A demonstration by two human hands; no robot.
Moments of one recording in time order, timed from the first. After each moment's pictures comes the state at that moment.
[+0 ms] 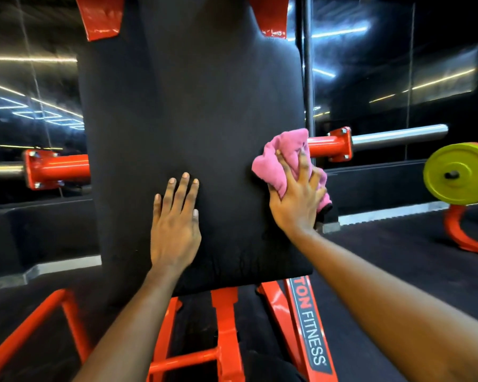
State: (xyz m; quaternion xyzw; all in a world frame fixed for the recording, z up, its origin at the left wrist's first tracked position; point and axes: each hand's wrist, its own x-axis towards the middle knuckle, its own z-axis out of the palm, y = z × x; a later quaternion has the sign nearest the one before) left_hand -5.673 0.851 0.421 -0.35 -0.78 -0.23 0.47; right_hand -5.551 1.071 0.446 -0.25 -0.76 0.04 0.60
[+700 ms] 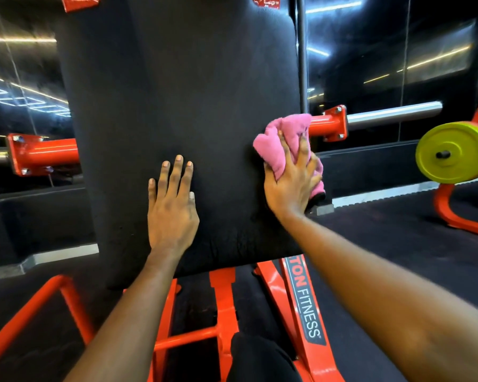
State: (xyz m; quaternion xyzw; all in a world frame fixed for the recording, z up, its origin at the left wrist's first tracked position) left_hand -5.669 0.855 0.417 -0.34 -0.78 -0.23 0.48; right_hand -5.560 1.063 0.439 -0.29 -0.73 0.09 0.61
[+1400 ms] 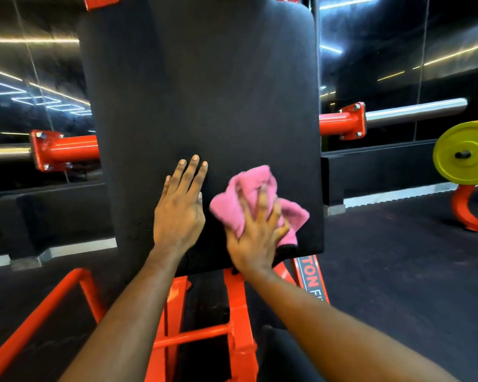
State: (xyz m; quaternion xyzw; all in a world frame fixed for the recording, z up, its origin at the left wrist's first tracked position) left_hand -5.680 0.832 0.423 -0.40 -0.76 -0.23 0.46; right_hand -5.605 0.962 0.340 -0.25 -0.79 0.09 0.56
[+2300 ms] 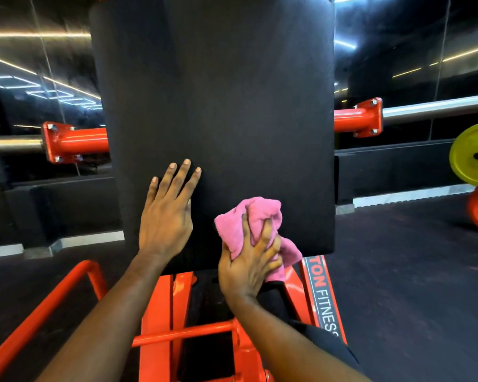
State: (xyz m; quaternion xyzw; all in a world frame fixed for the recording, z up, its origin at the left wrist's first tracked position) left_hand -5.691 0.796 0.410 -0.39 -0.78 -0.19 0.46; right_hand -5.624 0.911 0.292 -0.31 -0.74 0.18 0.56
